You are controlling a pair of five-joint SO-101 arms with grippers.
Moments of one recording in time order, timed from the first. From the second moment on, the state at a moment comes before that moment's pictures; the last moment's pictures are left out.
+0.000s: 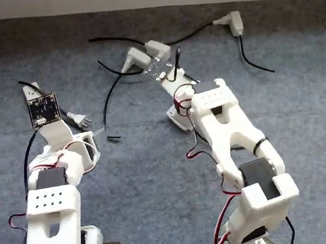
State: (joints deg) left arm -10.5 -51.0 67.5 40.6 10.7; right arm -19.9 9.1 14.6 50.9 37.8
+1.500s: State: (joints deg) left arm -10.5 -51.0 67.5 40.3 10.7; right arm -24.7 21.9 5.1 56.6 32.8
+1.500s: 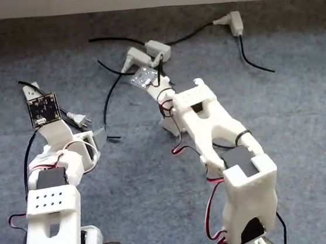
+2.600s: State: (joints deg) left arm -10.5 -51.0 67.5 40.3 10.7; right arm -27.7 33.4 -11.6 73.4 -46.0
